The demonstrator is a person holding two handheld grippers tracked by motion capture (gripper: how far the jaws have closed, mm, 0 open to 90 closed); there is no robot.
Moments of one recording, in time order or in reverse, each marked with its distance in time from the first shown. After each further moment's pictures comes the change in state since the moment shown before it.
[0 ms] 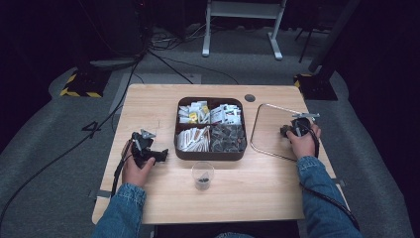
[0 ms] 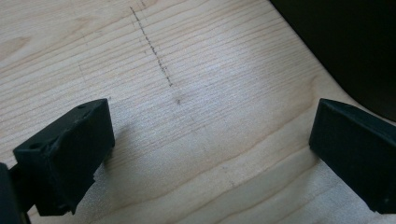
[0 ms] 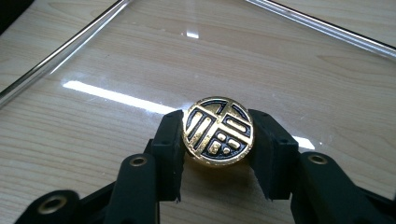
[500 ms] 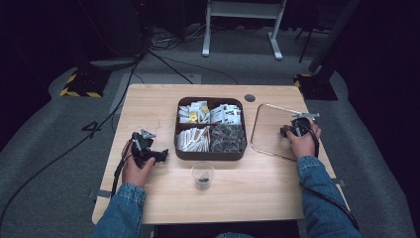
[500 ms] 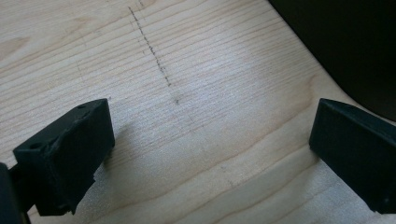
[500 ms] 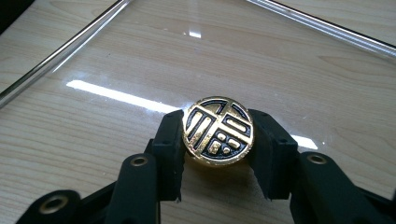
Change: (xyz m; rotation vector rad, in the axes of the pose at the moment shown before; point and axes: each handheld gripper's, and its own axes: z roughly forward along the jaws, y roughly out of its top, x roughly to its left) left arm 0.000 0.000 0.000 0.001 -0.003 0.003; right arm 0.001 0.000 0.000 0.002 -0.003 -0.009
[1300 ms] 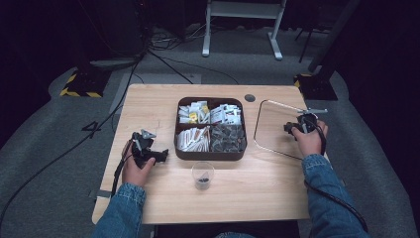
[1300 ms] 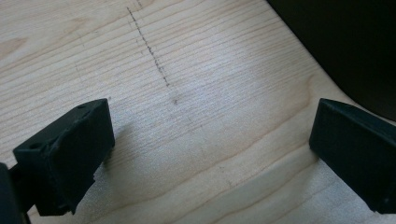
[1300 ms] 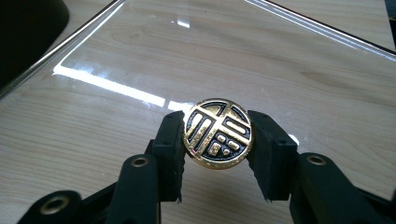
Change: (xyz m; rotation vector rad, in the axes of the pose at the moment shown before) left arm 0.000 0.000 0.000 -0.001 0.001 0.005; right arm -0.004 0.015 -0.029 -0.008 0.033 0.016
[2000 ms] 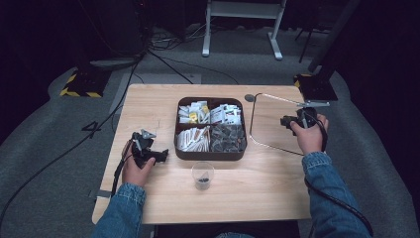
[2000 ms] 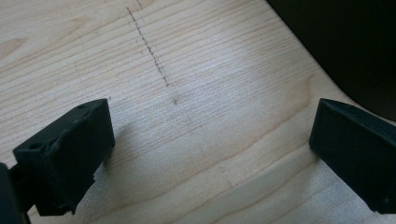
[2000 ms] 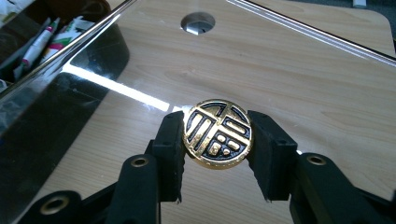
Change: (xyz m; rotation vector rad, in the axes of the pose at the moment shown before) left arm 0.000 0.000 0.000 0.000 -0.001 -0.001; right arm 0.026 0.027 -0.032 -0.059 0.063 -0.029
